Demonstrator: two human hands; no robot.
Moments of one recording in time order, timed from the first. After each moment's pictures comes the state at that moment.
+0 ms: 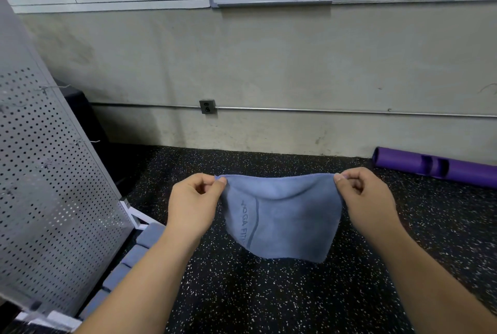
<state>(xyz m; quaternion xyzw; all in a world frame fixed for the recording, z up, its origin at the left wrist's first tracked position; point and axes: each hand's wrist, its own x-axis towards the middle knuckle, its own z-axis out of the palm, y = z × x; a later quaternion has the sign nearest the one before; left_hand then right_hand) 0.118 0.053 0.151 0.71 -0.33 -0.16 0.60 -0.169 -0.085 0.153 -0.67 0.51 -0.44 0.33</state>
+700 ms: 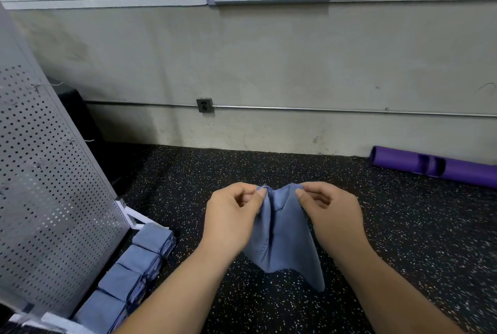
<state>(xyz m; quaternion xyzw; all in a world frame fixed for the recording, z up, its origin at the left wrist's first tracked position) 0.054 0.039 0.144 0.68 -0.41 -0.22 0.57 -0.129 -0.040 0.149 -0.67 0.45 -0.44 0.41</state>
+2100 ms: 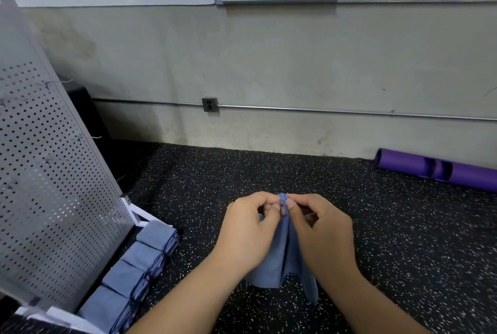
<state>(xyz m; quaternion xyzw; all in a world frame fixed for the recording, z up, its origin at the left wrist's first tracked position) 0.037 0.059 0.151 0.67 -0.51 -0.22 0.49 -0.110 0.000 0.144 -0.71 0.41 -0.46 0.34</state>
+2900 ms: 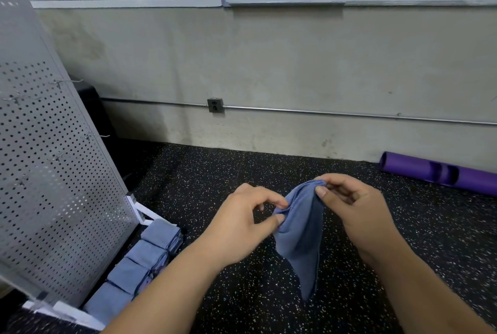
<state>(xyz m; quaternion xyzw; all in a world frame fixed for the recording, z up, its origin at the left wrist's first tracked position) 0.072 0.064 0.156 0.63 -0.65 -0.15 0.40 -0.147 -0.054 0.162 -0.65 0.30 -0.45 0.54</state>
